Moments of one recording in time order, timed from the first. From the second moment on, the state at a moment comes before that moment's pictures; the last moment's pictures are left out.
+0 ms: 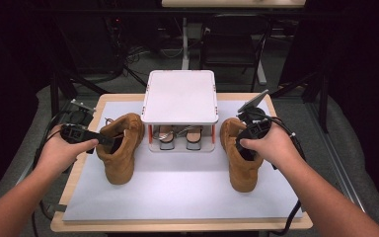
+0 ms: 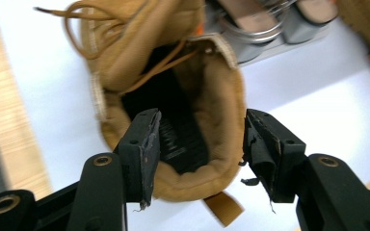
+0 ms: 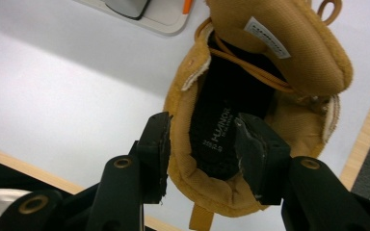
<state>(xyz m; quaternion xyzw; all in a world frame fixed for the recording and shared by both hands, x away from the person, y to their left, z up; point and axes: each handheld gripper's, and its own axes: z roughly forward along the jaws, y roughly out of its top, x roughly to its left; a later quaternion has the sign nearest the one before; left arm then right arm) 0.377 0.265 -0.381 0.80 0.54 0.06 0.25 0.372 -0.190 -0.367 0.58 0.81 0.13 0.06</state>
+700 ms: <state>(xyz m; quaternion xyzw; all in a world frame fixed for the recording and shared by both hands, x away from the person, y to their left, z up) 0.405 0.281 -0.380 0.78 0.60 0.03 0.15 0.376 -0.214 -0.357 0.60 0.79 0.11 0.07</state>
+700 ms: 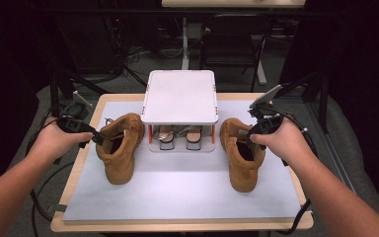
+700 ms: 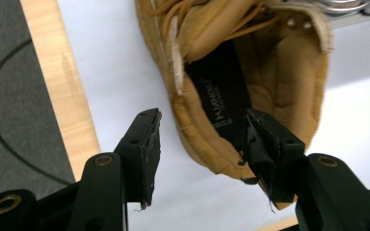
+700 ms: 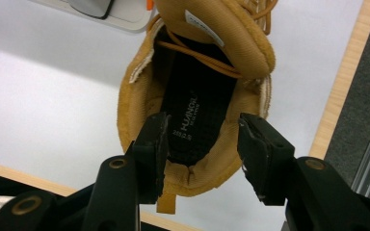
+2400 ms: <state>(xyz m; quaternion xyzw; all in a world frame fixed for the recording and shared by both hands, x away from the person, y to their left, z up) 0.445 0.266 -0.431 0.75 0.66 -0.04 0.04 0.400 -0.235 -0.380 0.65 0.75 0.07 0.05</state>
